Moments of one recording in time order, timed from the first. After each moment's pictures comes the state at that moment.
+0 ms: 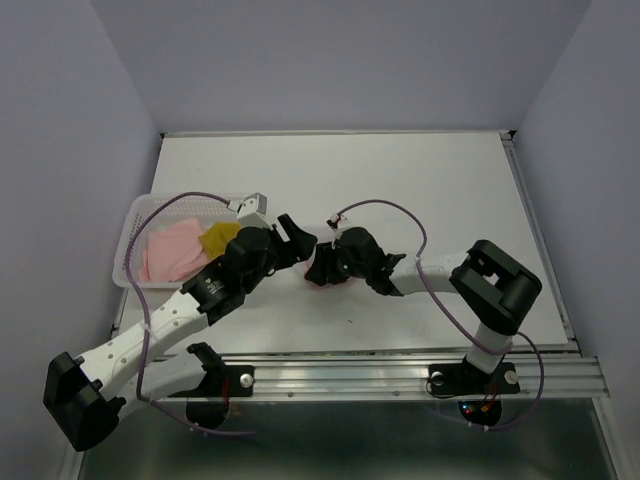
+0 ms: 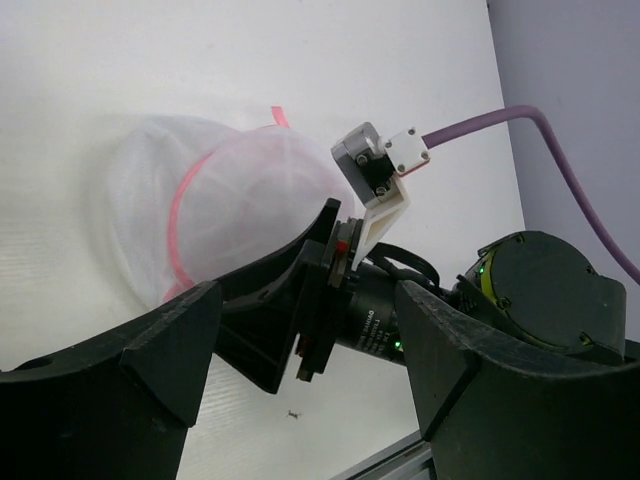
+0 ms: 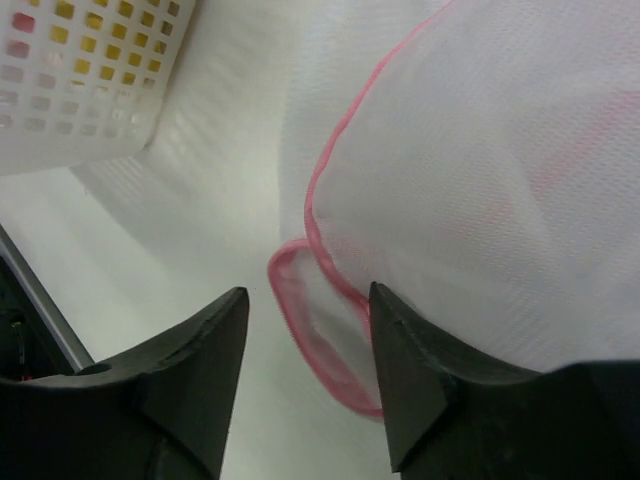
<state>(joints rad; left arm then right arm) -0.77 0.91 0.67 -0.13 -0.26 -0.85 0.85 1.77 0.82 0.40 -0.12 0.62</state>
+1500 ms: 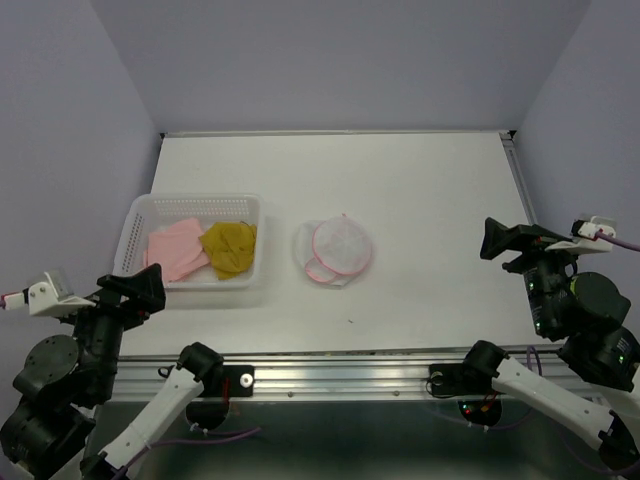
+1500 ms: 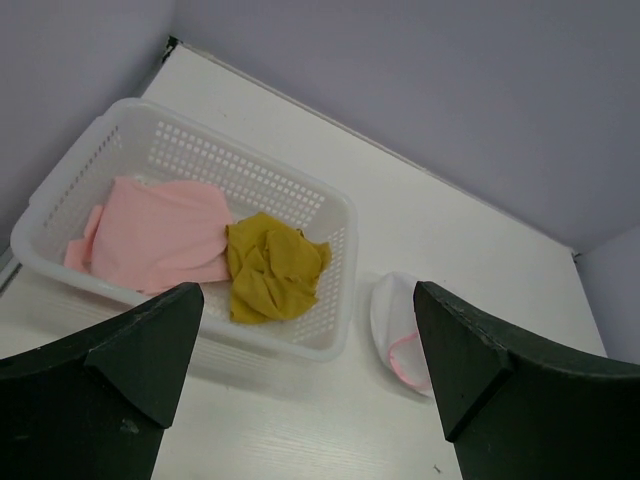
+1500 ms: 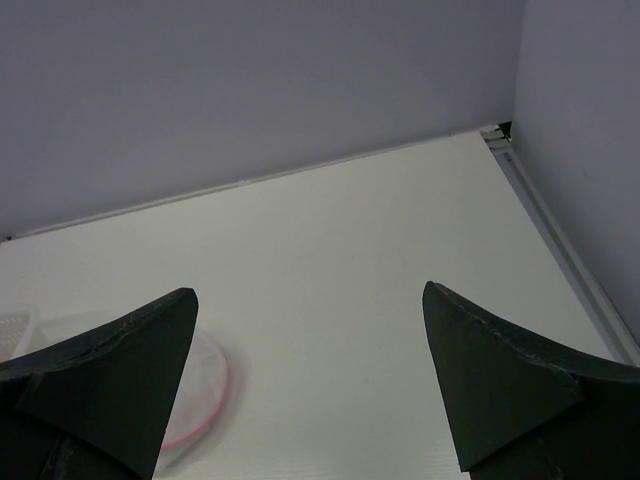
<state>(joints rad) -0.53 0.28 1.25 -1.07 -0.61 -0.53 0.84 0.42 1.01 -0.52 0.91 0.18</state>
